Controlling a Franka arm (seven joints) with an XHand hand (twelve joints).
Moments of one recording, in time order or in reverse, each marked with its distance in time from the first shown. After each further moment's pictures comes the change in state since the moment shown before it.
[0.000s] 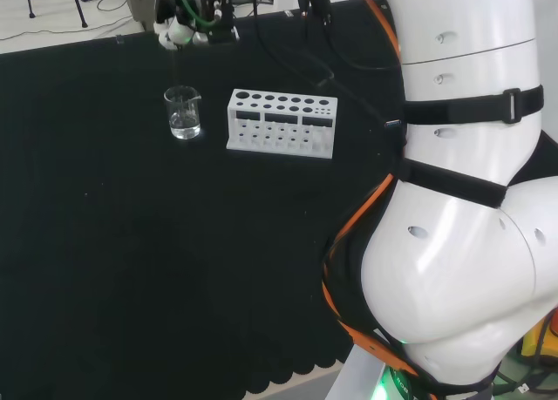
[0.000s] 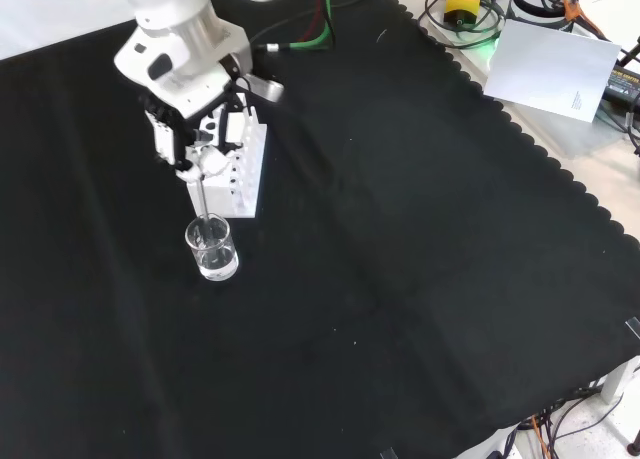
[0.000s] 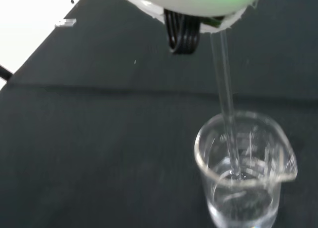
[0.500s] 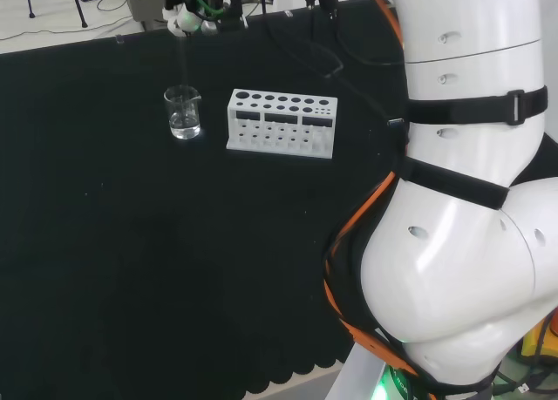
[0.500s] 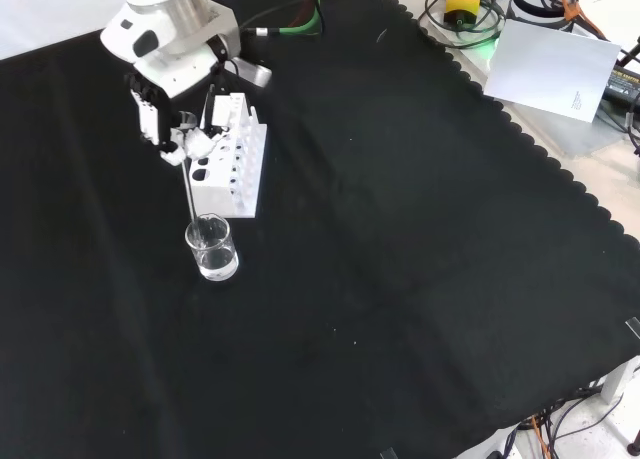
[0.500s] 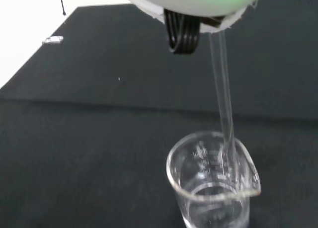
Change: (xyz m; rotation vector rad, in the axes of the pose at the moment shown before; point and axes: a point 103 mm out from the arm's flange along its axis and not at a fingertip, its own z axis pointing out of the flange) arm -0.017 -0.006 -0.013 -0.014 -0.017 0.018
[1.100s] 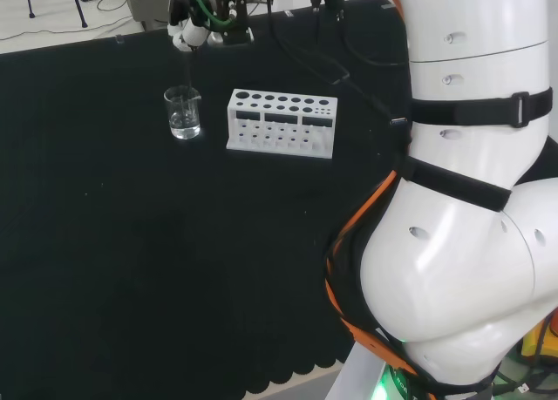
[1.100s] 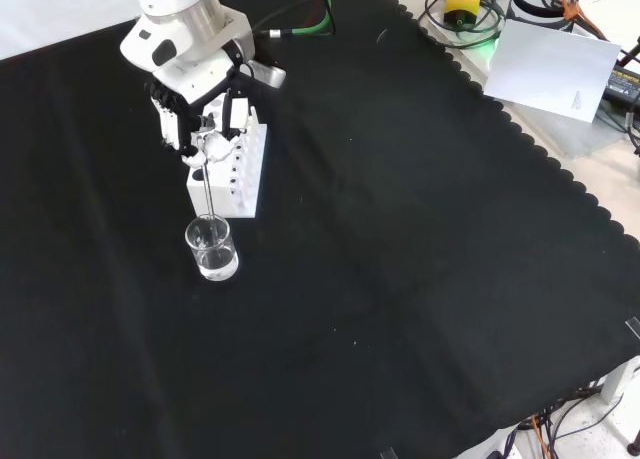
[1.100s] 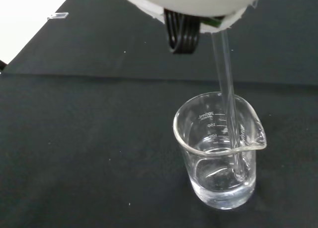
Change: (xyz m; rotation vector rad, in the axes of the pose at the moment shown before) arm 0.002 -0.016 0.017 0.035 0.024 -0.013
